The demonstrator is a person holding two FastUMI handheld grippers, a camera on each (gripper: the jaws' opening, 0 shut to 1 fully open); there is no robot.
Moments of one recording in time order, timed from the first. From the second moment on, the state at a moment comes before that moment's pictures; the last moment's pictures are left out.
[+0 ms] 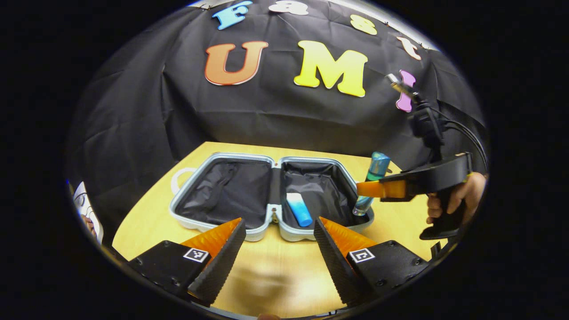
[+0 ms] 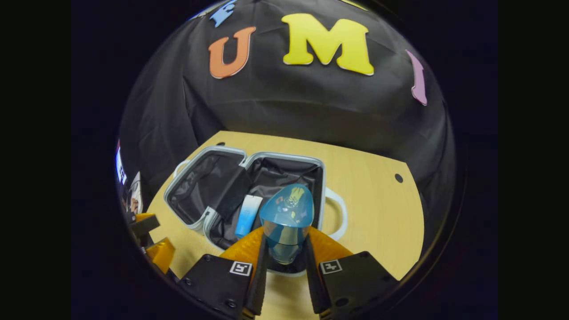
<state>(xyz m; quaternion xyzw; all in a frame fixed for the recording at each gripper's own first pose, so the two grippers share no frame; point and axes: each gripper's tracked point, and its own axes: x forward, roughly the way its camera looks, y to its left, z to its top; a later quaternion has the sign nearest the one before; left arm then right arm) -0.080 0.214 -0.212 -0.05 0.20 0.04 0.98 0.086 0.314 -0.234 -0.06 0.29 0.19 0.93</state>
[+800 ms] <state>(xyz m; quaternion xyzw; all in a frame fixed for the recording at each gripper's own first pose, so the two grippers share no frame) -0.116 0.278 -0.174 0.00 0.13 0.03 0.99 0.151 0.367 -0.310 -0.06 0.41 0.09 0.91</state>
